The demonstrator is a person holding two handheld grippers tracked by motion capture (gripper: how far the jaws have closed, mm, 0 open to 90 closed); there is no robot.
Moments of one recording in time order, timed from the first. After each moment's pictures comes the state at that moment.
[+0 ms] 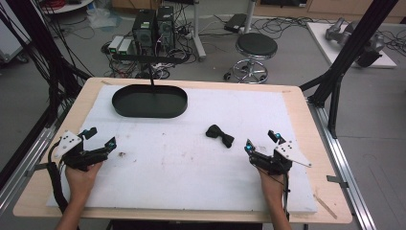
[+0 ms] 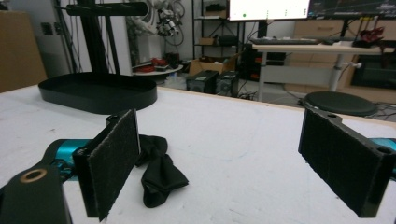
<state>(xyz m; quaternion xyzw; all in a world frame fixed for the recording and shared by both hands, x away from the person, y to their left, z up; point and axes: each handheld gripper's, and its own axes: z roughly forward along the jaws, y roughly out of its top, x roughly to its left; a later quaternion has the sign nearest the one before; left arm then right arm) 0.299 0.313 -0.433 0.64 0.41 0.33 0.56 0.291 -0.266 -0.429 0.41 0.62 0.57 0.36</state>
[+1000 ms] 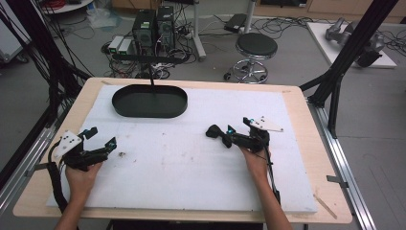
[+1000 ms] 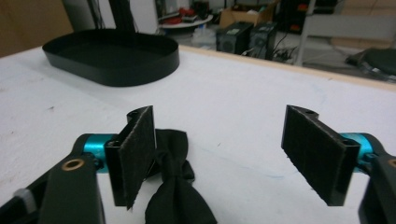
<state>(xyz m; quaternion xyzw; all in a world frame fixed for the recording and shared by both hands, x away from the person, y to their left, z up) 0.299 0.313 -0.433 0.65 0.40 0.33 0.56 0.372 -0.224 -0.432 0.41 0.70 0.53 0.26</state>
